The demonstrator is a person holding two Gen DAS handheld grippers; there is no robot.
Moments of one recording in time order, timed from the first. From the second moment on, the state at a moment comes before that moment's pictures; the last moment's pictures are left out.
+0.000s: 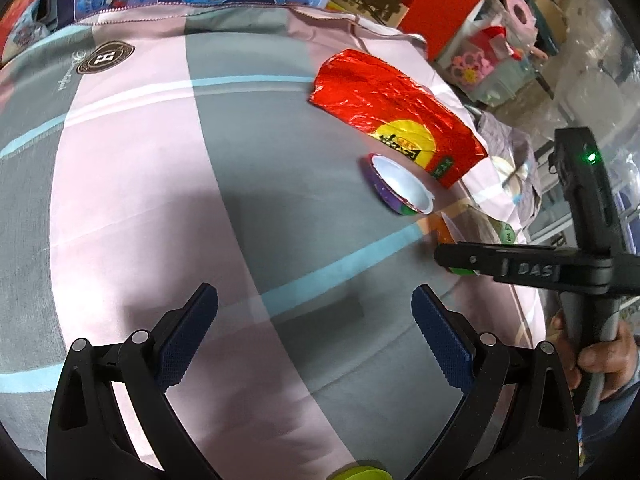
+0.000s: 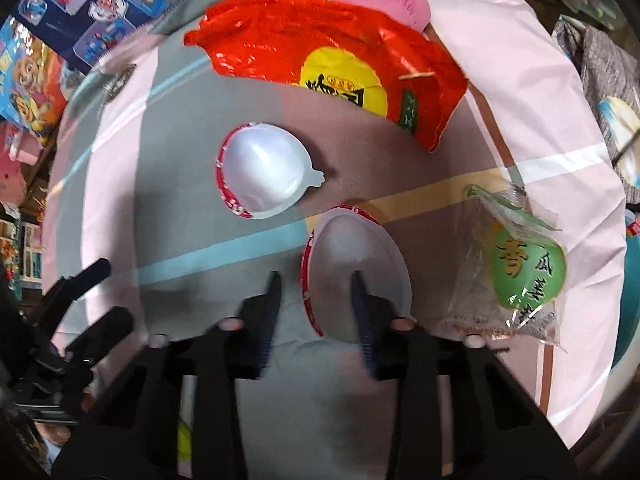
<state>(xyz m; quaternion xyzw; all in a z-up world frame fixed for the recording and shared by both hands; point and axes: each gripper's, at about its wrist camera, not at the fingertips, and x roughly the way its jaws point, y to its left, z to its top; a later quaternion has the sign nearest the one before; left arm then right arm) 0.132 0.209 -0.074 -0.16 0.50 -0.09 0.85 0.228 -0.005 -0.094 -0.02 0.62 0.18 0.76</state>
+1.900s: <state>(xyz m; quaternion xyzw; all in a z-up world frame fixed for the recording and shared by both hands) 0.162 0.020 0.000 -0.02 0.46 -0.13 0.88 0.196 -0.238 -0.022 0.19 0.51 0.16 0.82</state>
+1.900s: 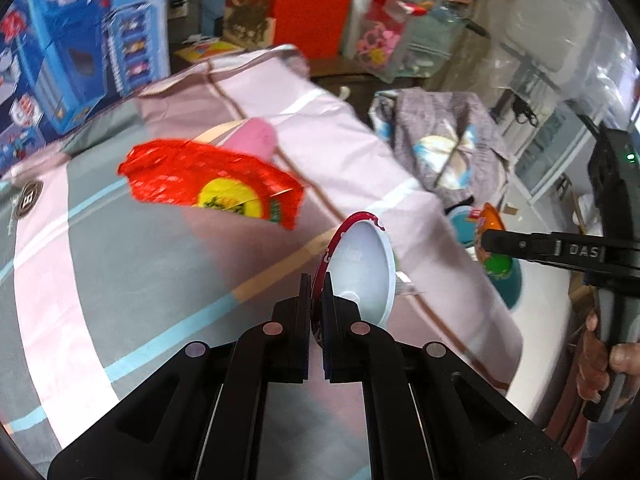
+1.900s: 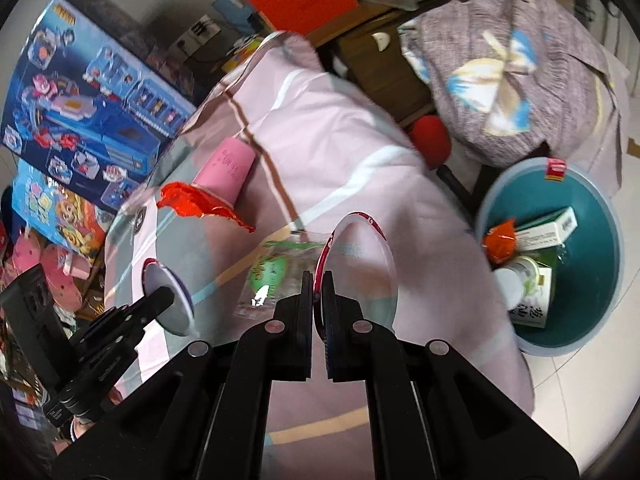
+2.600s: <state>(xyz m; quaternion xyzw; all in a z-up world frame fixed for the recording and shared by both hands) 0.154 -0.178 0.004 0.07 0.47 -0.27 0.84 0.150 -0.423 -0.040 0.30 0.47 0.05 0.83</state>
